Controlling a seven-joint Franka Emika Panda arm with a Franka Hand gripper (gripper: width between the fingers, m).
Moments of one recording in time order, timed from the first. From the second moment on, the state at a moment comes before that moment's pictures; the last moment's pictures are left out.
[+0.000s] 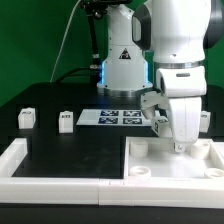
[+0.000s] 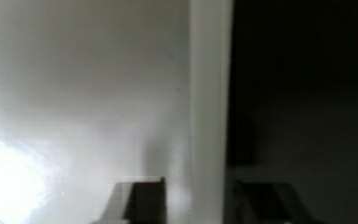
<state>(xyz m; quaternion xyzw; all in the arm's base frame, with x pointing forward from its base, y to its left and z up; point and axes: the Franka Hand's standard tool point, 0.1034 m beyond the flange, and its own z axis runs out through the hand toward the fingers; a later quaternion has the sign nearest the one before) 0.503 0.089 0.010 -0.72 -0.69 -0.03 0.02</state>
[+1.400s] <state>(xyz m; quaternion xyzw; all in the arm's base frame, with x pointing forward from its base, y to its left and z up) 0.464 0.088 0.060 -0.78 -0.63 -0.03 0.00</state>
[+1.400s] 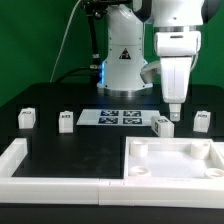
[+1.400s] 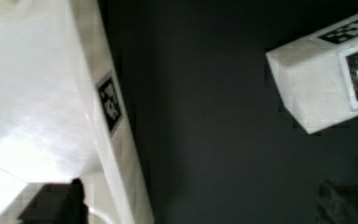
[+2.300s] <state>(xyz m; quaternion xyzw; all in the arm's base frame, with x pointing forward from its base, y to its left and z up) 0.426 0.095 0.045 -1.00 -0.07 -0.03 0.04</state>
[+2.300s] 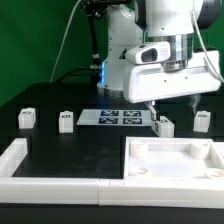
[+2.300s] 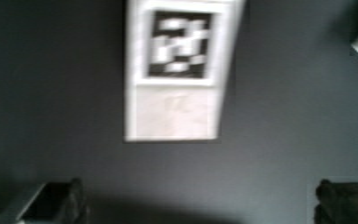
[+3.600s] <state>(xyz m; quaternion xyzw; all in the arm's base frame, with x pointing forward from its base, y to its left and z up) 0.395 0.135 0.038 -0.97 0.13 0.21 0.07</state>
